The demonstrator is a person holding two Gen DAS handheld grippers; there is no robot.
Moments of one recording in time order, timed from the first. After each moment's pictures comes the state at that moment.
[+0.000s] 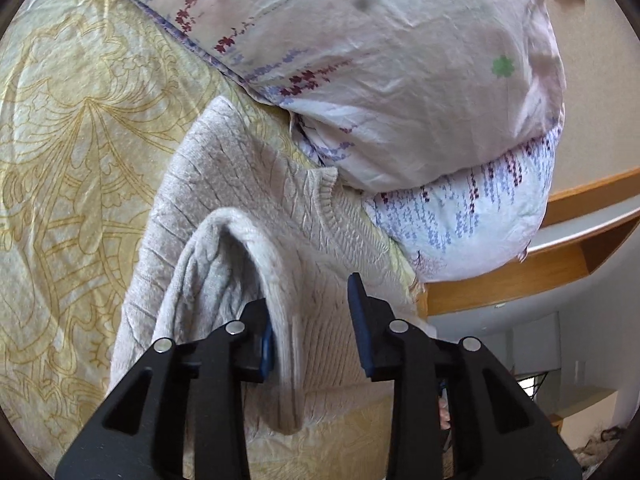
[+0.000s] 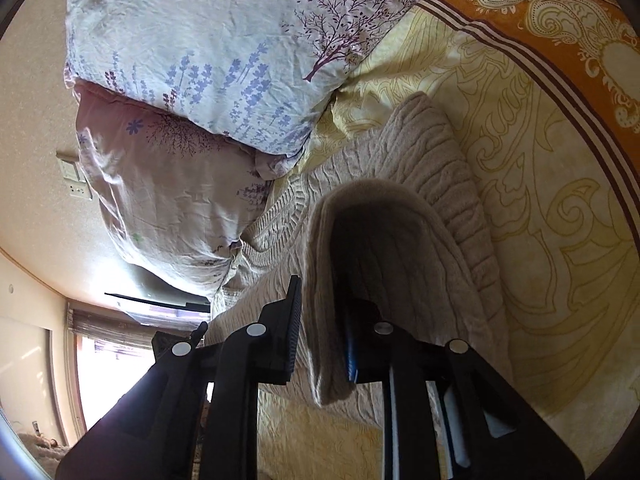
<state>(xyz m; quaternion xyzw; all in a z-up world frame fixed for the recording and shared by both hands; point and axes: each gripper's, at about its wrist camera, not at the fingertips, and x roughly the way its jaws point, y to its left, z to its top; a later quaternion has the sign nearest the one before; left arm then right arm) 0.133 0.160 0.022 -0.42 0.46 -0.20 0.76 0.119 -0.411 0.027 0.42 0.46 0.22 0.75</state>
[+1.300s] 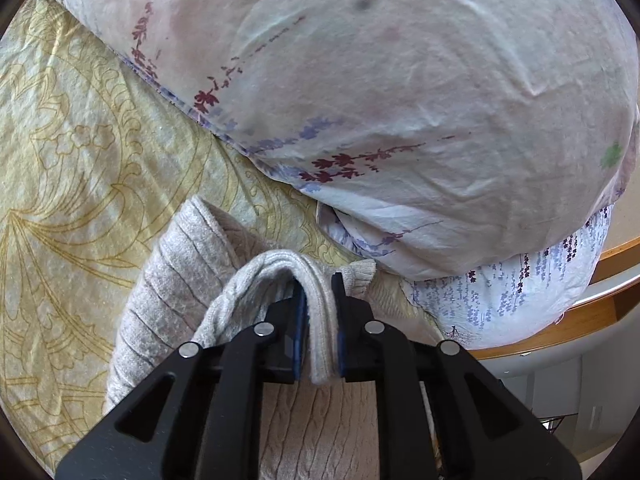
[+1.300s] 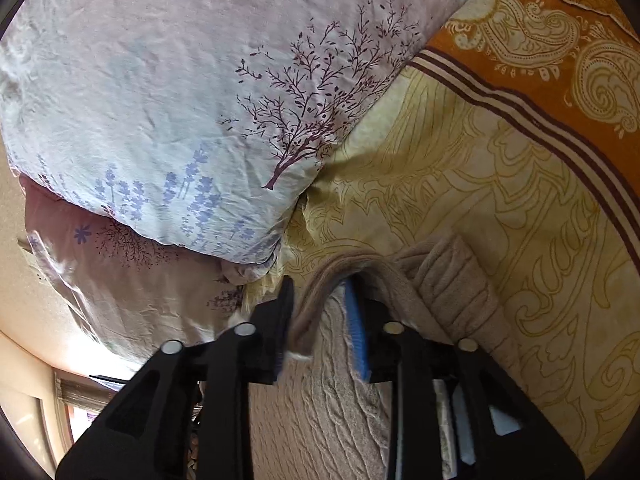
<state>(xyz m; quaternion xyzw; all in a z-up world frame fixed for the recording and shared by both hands) 0.221 0.162 0.005 -0.45 0.43 -0.12 0.77 0.208 -0.410 0.019 0.47 0.42 0.11 0.77</state>
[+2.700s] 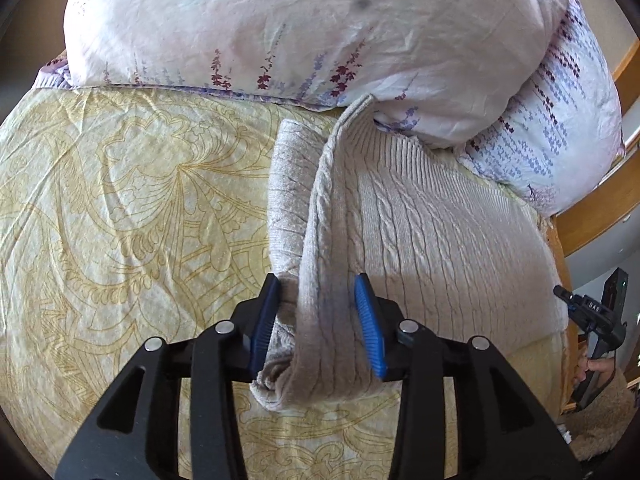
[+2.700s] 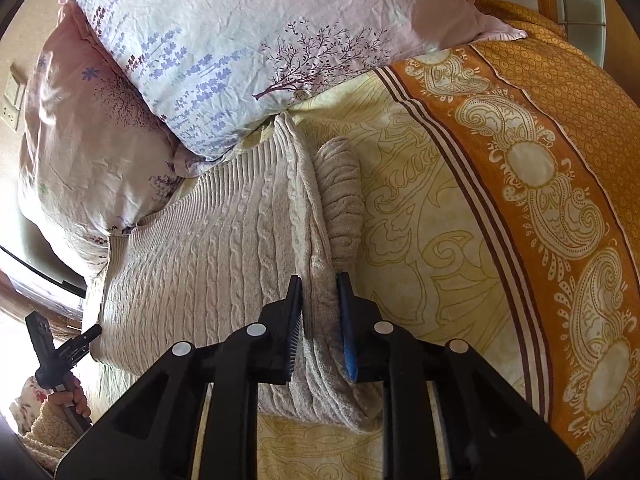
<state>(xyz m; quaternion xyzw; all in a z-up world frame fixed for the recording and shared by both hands) 0.109 0.155 0.021 -0.16 0.48 -0.09 0.86 0.113 -0.402 0.044 0.22 0.46 0.07 0.86</state>
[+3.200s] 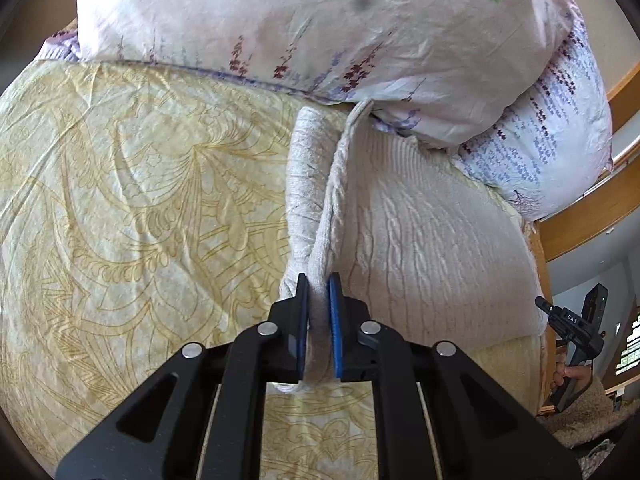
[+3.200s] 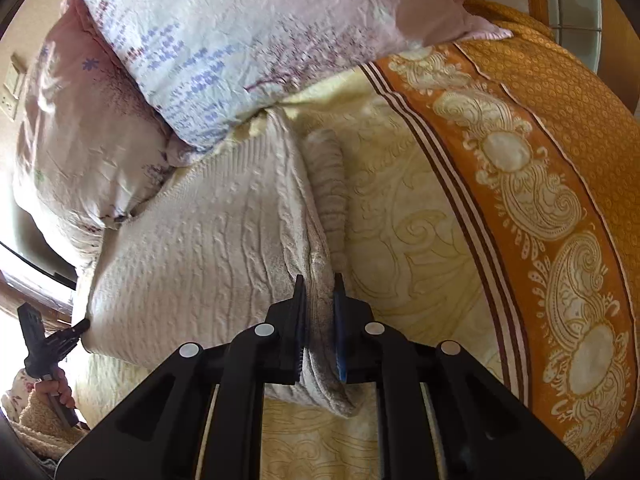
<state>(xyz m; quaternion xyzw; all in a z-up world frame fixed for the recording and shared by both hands) 0.099 0.181 0.013 -0.22 0.49 -0.11 0.84 0.103 -0.404 0.038 0.20 0.48 0.05 0.85</state>
